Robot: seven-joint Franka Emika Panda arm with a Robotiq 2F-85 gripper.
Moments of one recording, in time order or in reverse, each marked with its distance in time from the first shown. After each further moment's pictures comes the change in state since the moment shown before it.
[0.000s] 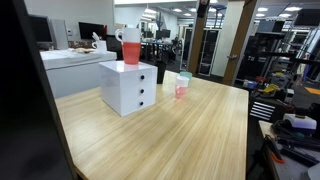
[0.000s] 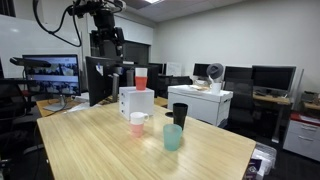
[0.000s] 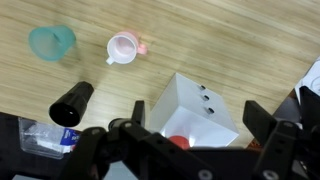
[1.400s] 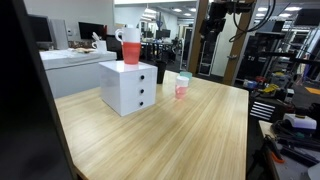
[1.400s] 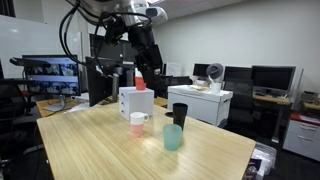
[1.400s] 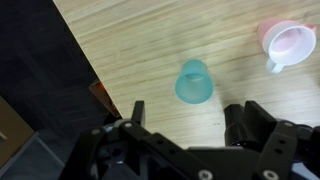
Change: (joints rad) arm -0.263 0.250 -0.125 0.009 -0.202 0.294 0.367
